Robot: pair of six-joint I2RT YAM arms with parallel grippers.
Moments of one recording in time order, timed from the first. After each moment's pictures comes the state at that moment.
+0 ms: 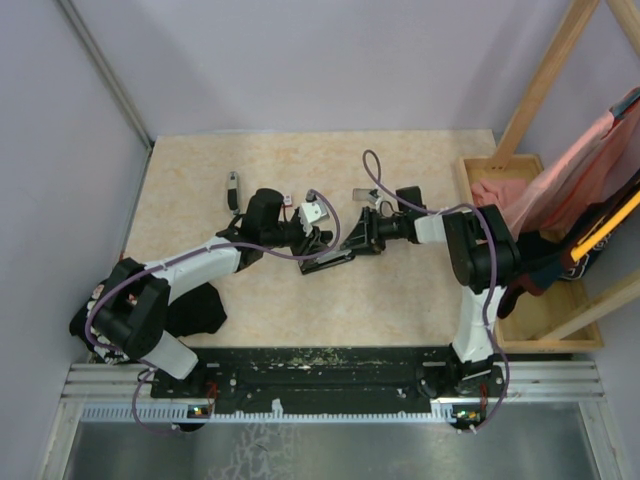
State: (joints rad) left arm -0.61 1.55 0.91 0.13 0.55 0.32; right arm 0.26 1.98 1.00 0.11 -1.05 0.52
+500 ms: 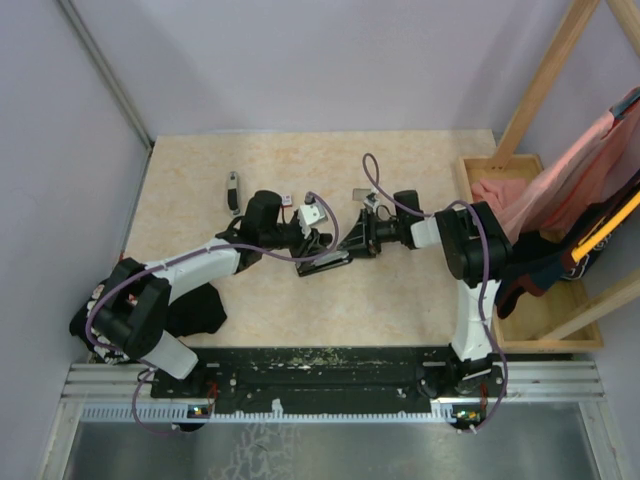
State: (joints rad) left arm -0.60 1.55 0.89 0.16 0.57 0.32; right arm 0.27 2.05 0.98 0.31 -1.14 0.70
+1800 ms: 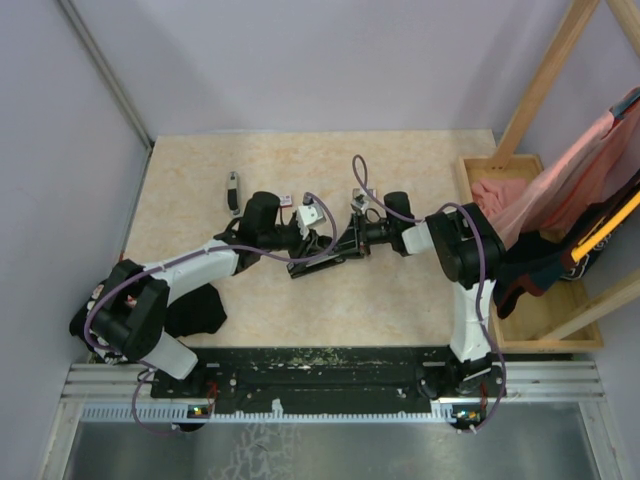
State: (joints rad) left arm -0.60 1.54 0.87 0.16 0.60 0.31; right arm 0.35 2.06 0.94 0.54 -1.20 0.90
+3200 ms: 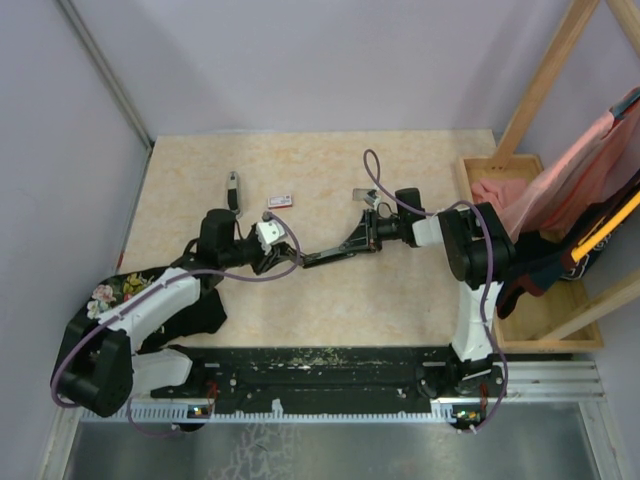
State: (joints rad) left arm -0.42 1.20 0.63 0.05 0.54 0.49; right arm 0.25 2.03 0.98 0.28 -1.14 0.62
